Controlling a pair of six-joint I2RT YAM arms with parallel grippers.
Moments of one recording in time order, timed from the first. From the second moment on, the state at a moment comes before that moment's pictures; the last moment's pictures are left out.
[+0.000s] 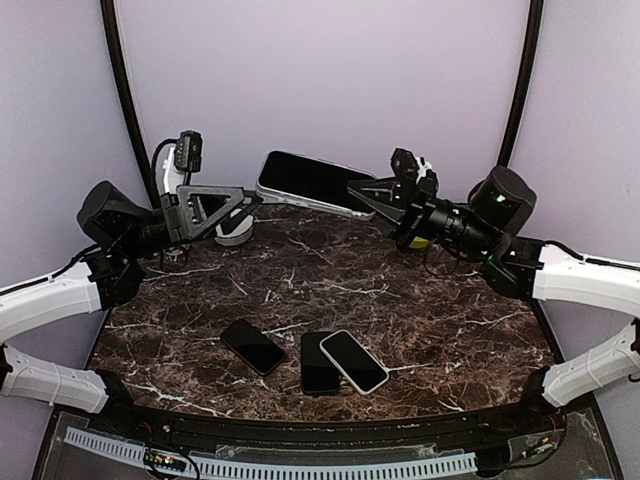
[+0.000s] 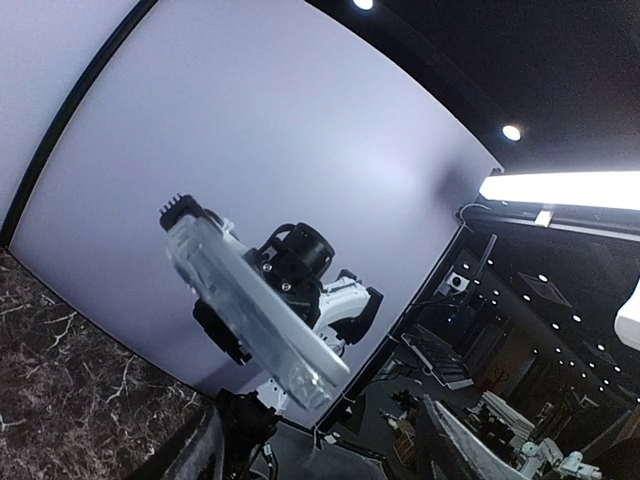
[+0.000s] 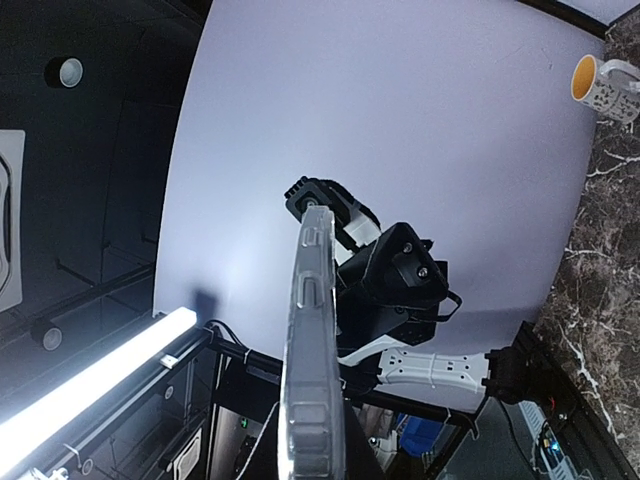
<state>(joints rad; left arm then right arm) -0.69 1.10 0.81 0.78 0.77 -0.99 0.92 1.23 0.95 0.59 -0.47 1.49</state>
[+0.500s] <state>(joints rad) -0.68 0.86 0.77 0.22 0.71 -0.58 0.88 1.05 0.99 0.08 -0.33 0.83</state>
